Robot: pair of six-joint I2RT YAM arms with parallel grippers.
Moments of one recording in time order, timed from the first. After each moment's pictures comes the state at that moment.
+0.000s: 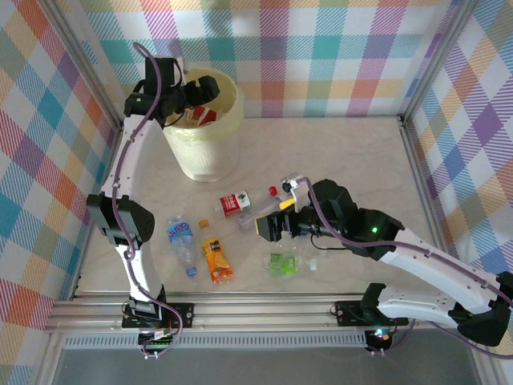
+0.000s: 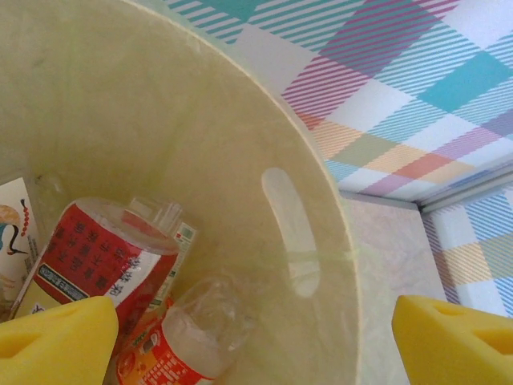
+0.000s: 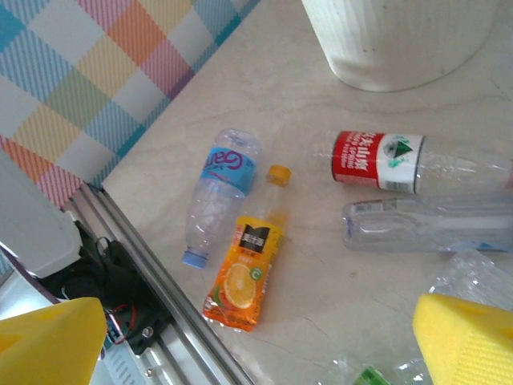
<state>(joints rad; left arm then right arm) -0.16 1.93 2.20 -0.80 0.27 -0.47 1.00 1.01 1.07 -0.59 -0.05 0.47</state>
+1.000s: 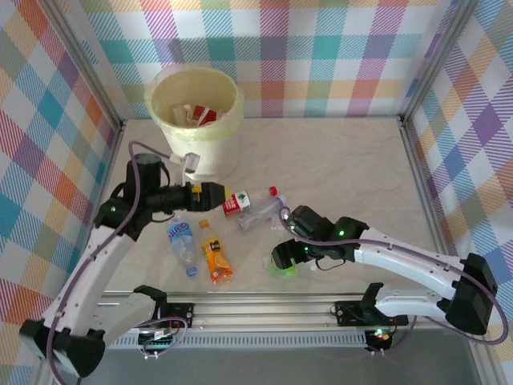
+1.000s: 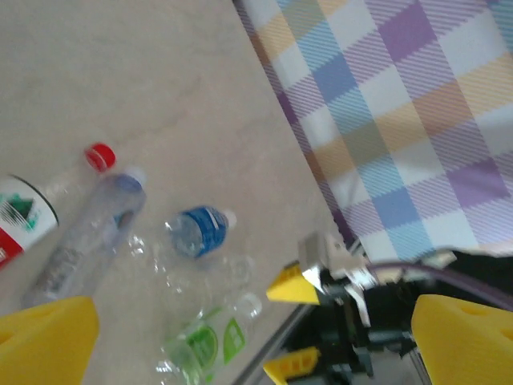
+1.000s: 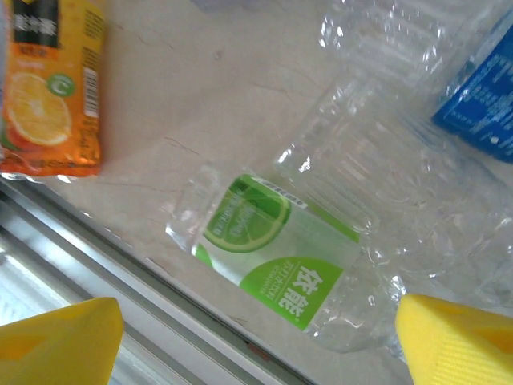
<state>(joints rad) -0.31 0.95 1.05 -0.66 0.73 -0.45 1.00 1.14 0.84 -0.81 -0.04 0.54</state>
